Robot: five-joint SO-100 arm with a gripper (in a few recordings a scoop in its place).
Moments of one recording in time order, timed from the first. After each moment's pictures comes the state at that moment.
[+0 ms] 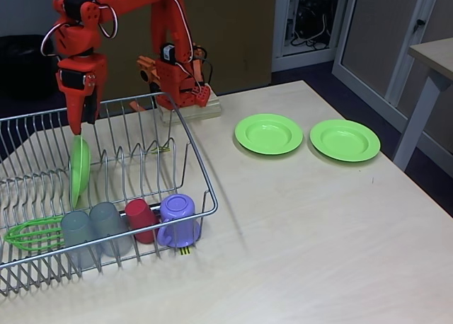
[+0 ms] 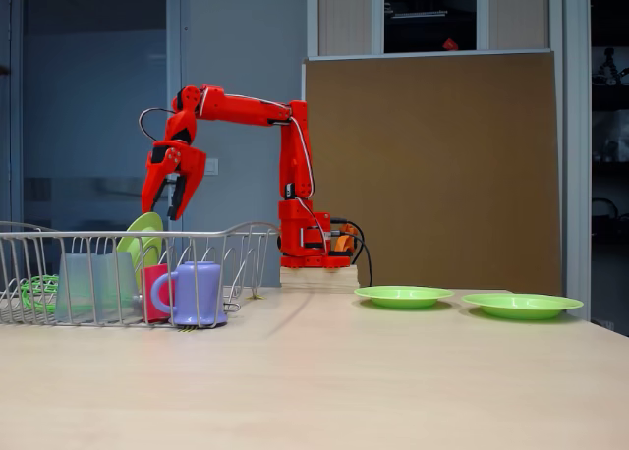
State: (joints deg) arm 50.4 92.9 87.2 85.2 -24.3
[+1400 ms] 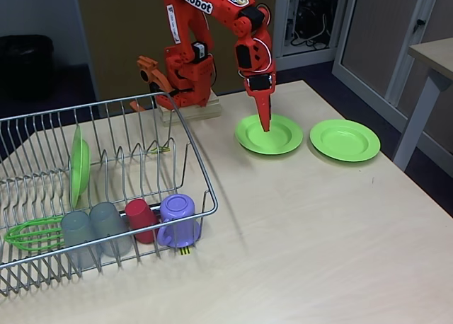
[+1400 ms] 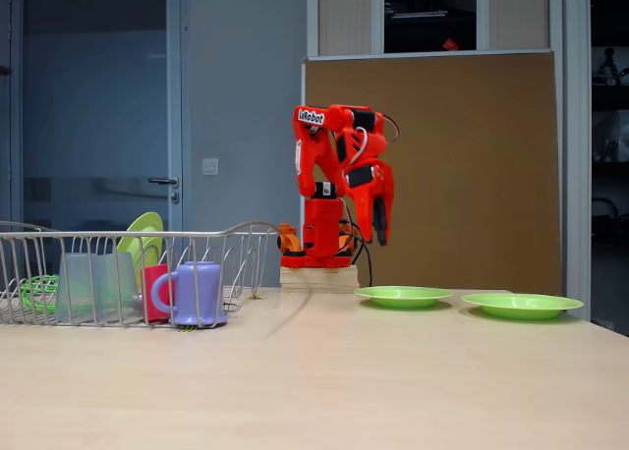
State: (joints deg) arm -37.6 114.3 132.4 57.3 59.2
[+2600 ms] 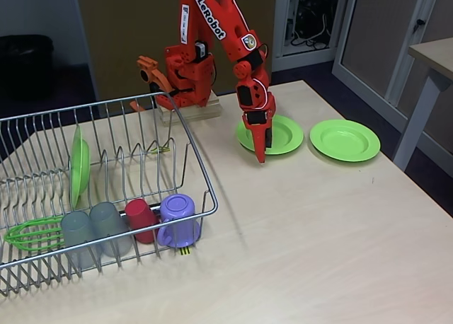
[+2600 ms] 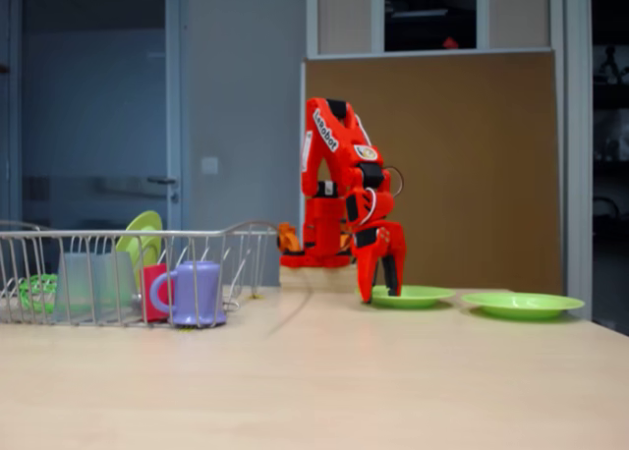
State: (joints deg) arm -39.7 91.7 145.5 20.7 69.5
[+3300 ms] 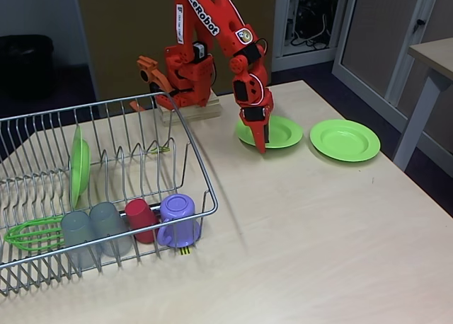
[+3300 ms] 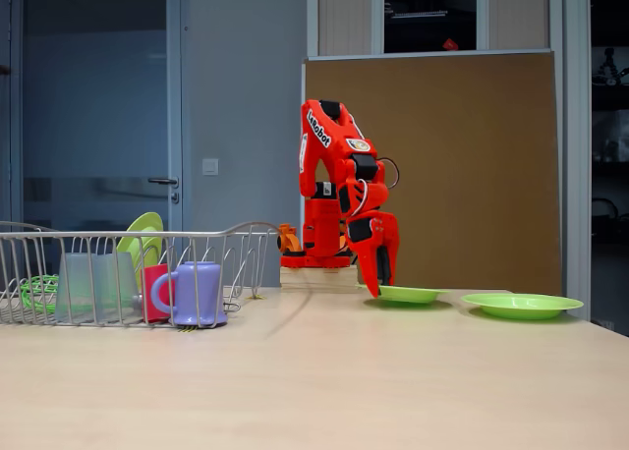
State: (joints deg) arm -35.2 100.5 142.6 34.8 61.5
